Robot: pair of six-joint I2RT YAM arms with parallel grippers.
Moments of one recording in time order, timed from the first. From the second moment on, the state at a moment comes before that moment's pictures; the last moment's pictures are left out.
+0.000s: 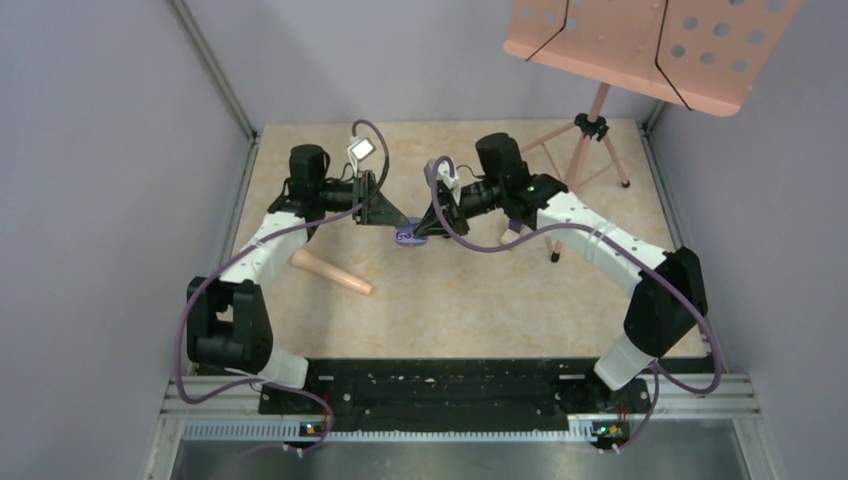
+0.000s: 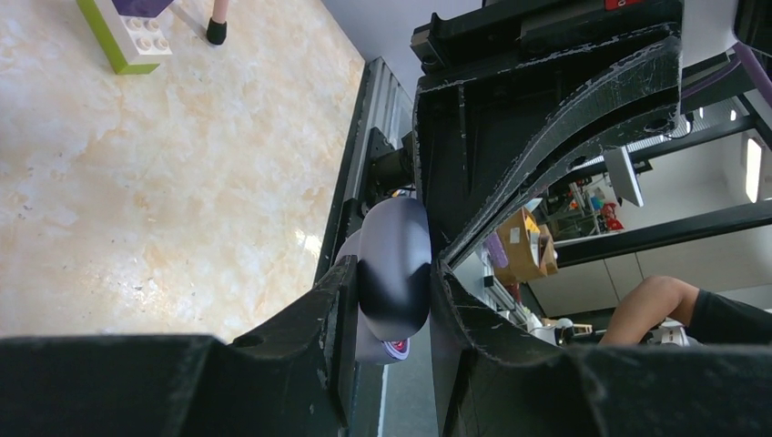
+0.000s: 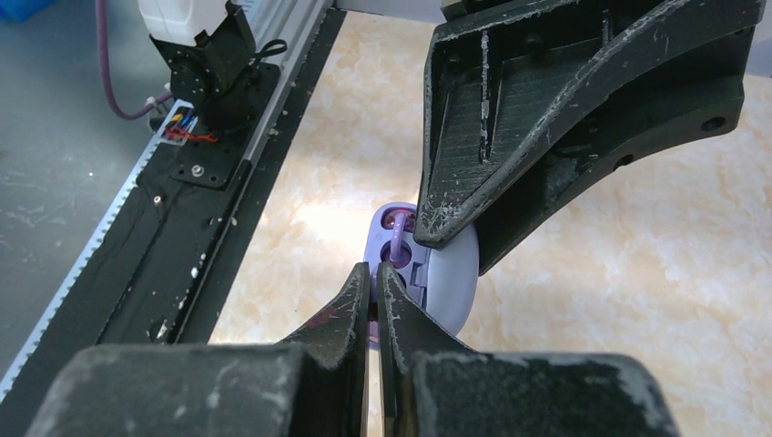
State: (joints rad) left arm -0.15 1.48 1.07 -0.02 1.40 -0.55; right arm 0.65 1.62 1.43 -0.37 -1.07 -0.56
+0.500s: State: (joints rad) left arm -0.15 1.48 1.08 -0.02 1.42 -0.56; right arm 0.65 1.56 1.25 -0.02 -1.09 -0.36
